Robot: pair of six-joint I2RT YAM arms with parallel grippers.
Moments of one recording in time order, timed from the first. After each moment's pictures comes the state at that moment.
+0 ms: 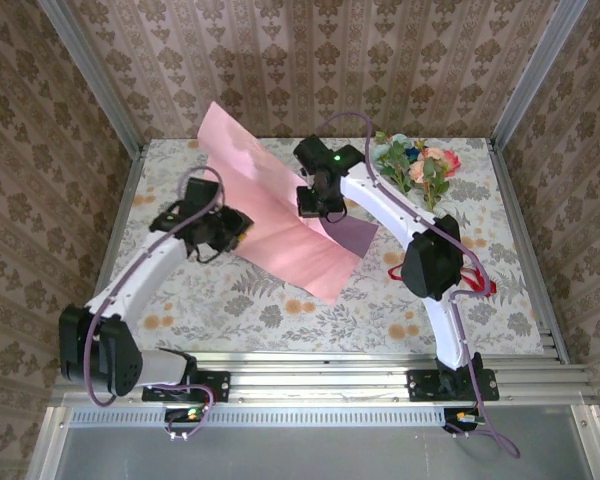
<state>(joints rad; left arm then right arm) -0.39 1.35 1.03 -0.61 0.28 -1.16 0.59 2.17 2.15 -1.19 -0.12 0.52</state>
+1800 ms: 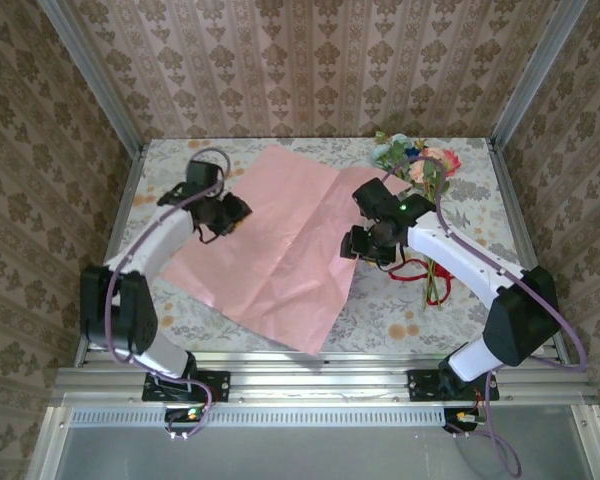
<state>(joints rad) -0.31 1.53 1.16 -0.60 0.32 -0.91 0.53 1.52 1.29 -0.99 -0.13 0.71</state>
